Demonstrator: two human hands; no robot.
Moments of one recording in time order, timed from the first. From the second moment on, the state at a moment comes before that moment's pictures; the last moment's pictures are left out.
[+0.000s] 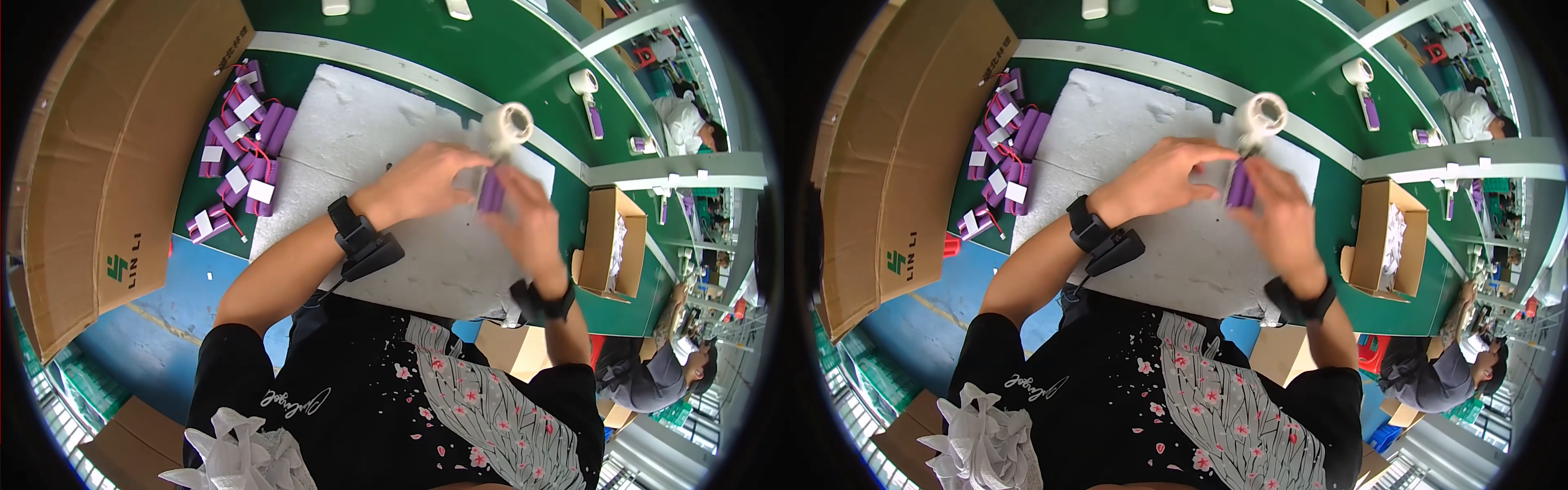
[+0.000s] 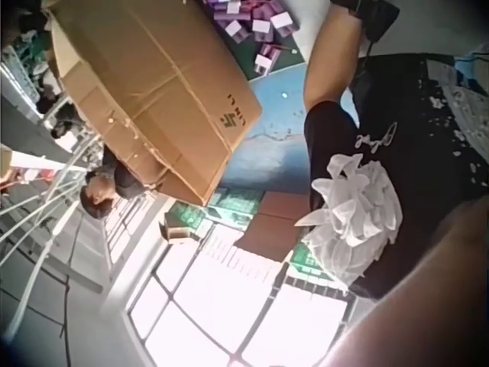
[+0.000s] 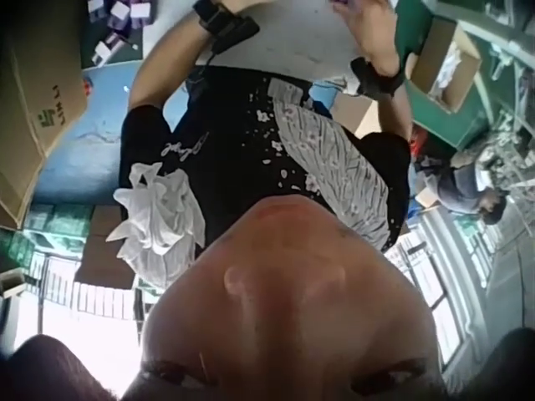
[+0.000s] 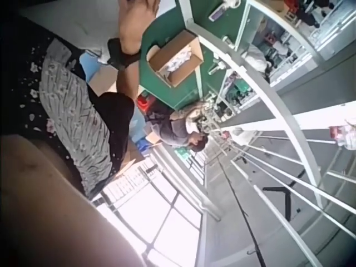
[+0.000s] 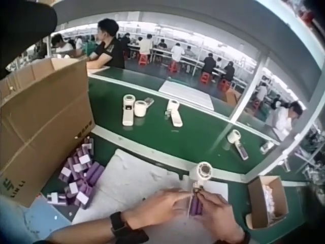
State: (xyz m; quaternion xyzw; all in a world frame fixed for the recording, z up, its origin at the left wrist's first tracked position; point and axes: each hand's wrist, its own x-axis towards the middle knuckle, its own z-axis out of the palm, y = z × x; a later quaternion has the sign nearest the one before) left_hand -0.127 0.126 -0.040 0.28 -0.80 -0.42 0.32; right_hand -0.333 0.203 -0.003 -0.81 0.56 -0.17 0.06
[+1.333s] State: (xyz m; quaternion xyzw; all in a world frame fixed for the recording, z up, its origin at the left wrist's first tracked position) left_hand 0.032 0.202 0.003 0.60 -0.69 -0.22 0.34; right_hand -0.317 0.210 0.016 -0.85 0.47 -0.20 0.14
